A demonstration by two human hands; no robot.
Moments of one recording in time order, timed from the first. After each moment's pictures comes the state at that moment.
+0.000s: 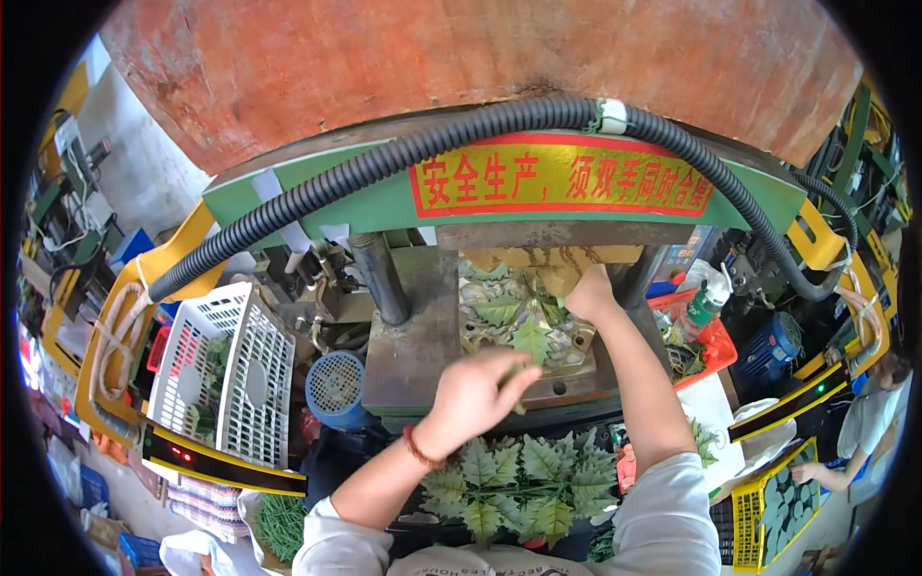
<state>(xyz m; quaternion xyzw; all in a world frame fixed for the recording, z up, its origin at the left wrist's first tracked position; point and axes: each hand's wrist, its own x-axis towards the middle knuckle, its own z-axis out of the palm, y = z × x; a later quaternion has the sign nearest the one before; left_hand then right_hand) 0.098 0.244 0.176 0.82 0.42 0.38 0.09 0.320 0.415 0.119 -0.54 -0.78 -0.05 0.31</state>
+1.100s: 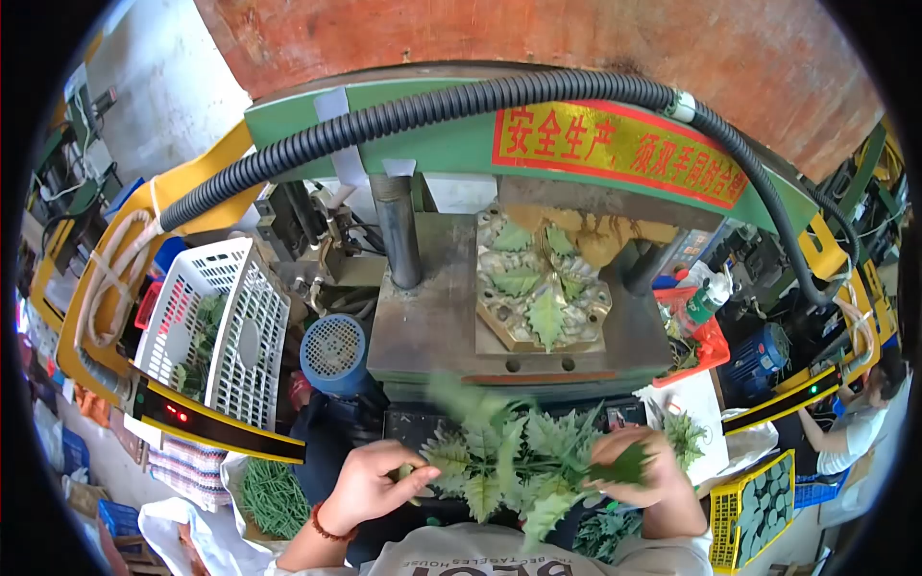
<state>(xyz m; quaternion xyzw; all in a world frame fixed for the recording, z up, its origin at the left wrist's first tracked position) -0.011 0.110 0.164 0.74 0.48 0.38 0.28 0.308 0.140 0.198 -0.19 -0.74 0.47 0.44</state>
